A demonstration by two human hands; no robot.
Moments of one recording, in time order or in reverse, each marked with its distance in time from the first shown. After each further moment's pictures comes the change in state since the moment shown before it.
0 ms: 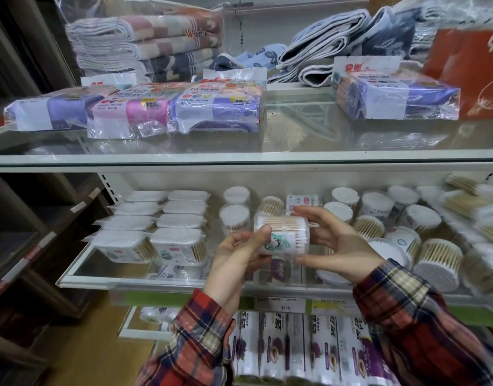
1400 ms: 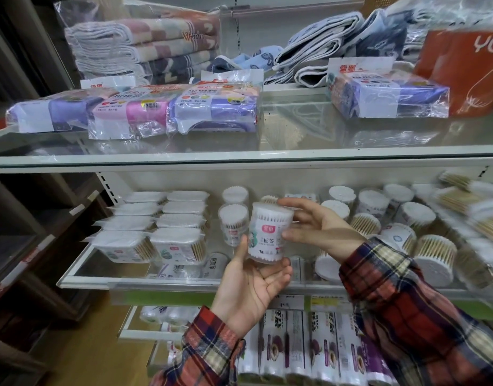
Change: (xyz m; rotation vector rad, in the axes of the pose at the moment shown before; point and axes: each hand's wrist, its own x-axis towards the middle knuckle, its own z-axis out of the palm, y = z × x) left_hand -0.010 -0.022 0.005 -0.472 -0.173 -0.321; right_hand 0.022 -0.019 0.010 0.252 -0.061 0.075
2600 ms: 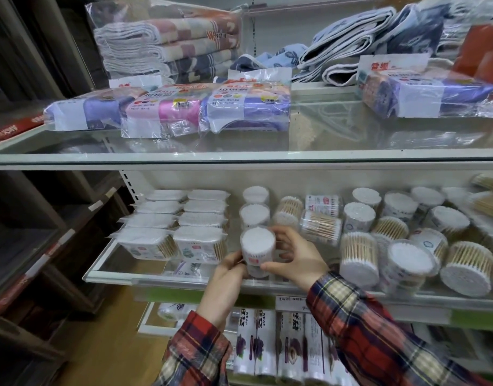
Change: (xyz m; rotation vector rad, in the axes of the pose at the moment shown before) left_hand -0.018 0.033 -0.045 0.918 0.349 0.286; right_hand 0.028 0.061 0.073 -0.341 0.182 0.030
